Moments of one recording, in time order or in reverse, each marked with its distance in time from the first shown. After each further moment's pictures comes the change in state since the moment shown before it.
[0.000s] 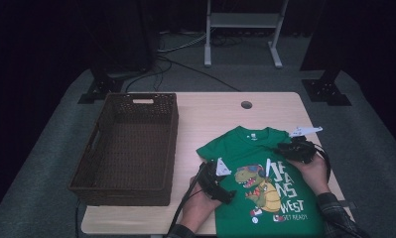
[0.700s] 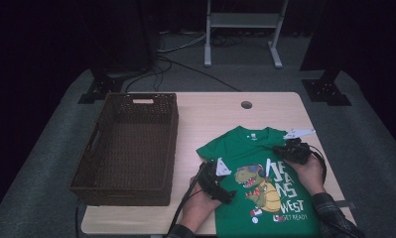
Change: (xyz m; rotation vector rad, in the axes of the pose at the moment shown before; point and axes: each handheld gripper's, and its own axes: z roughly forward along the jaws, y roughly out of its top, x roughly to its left) left arm 0.000 0.000 0.000 0.000 0.000 -0.001; right arm 0.008 -0.001 0.011 0.024 -0.052 -0.042
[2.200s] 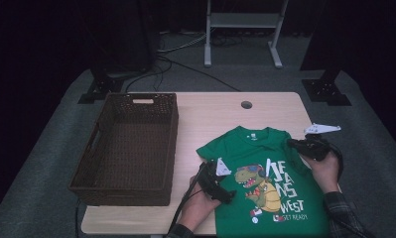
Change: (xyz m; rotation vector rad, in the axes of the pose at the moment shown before) left arm 0.000 0.000 0.000 0.000 0.000 0.000; right arm -0.031 -0.005 -0.042 -0.116 -0.030 0.076
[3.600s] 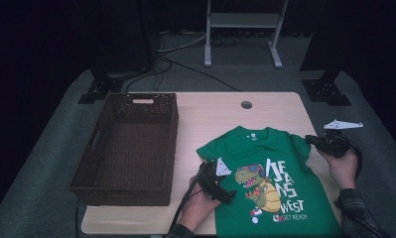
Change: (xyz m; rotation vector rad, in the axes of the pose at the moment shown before) left arm 0.000 0.000 0.000 0.000 0.003 -0.002; right arm -0.050 -0.011 -0.025 0.007 -0.087 0.077
